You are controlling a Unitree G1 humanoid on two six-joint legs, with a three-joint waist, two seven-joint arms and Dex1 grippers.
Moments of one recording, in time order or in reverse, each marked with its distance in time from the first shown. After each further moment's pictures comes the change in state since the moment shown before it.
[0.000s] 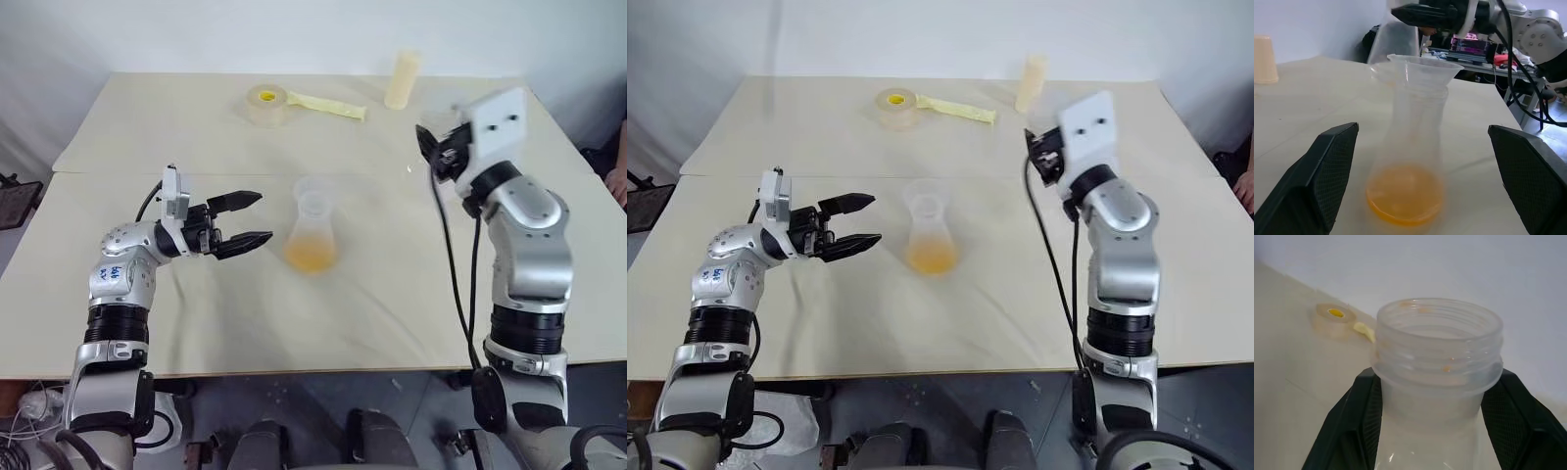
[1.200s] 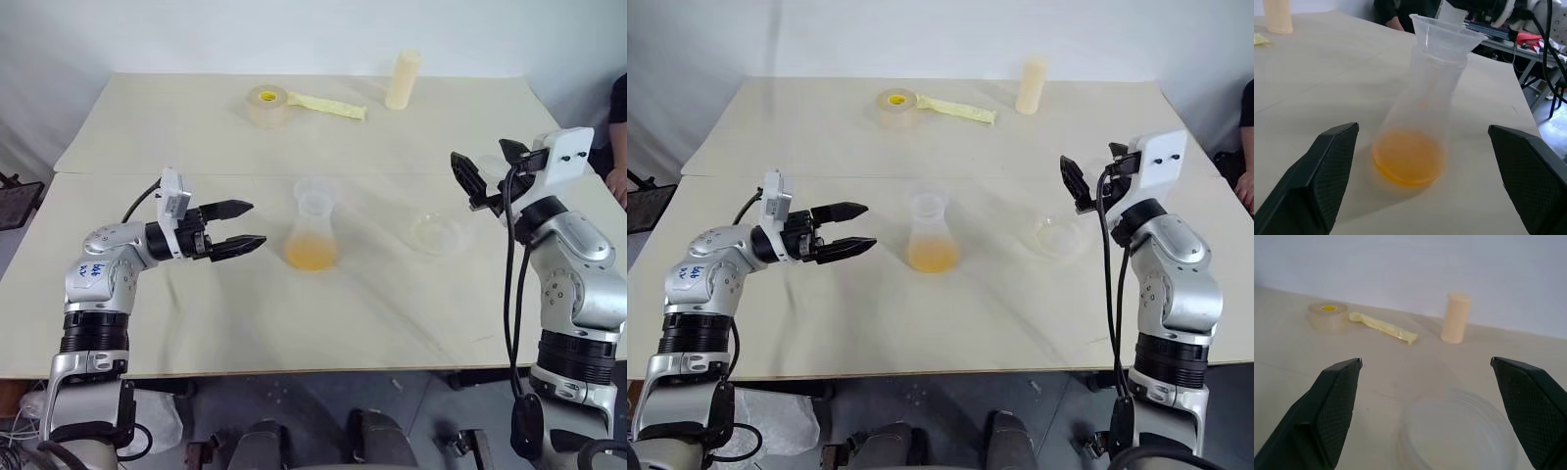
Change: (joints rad) left arm 0.068 0.084 -0.011 -0.154 0.030 0.218 0.099; right arm 0.130 -0.185 -0.042 0.077 0.314 -0.112 -0.018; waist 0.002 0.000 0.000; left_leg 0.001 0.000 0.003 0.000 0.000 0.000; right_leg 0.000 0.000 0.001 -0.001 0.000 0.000
